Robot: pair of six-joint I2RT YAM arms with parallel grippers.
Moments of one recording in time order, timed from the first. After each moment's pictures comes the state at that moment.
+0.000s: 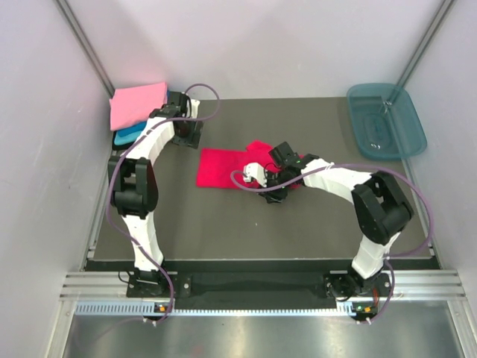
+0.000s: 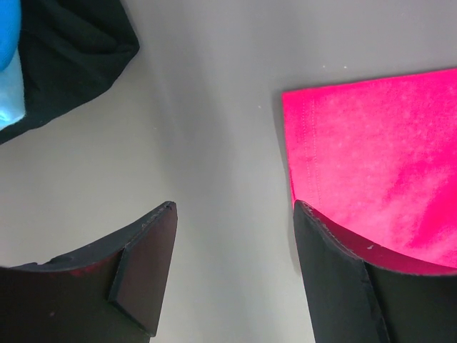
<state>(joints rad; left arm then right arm) -0.15 2.02 1.74 -0.72 -0.02 0.11 0.63 1.74 1.15 -0.52 -0.41 -0.77</state>
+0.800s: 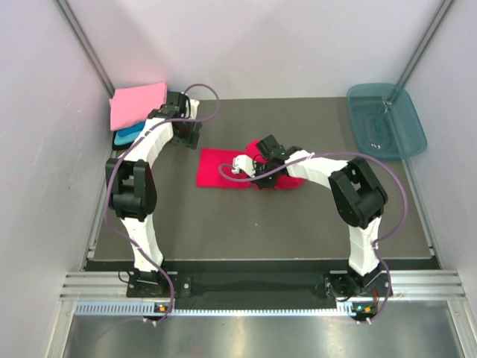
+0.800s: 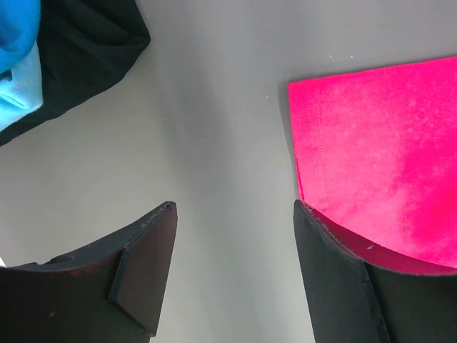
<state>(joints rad) -0.14 1.98 1.71 -0.72 -0.04 0.13 0.65 1.98 1.36 -0.47 -0.31 -0.78</state>
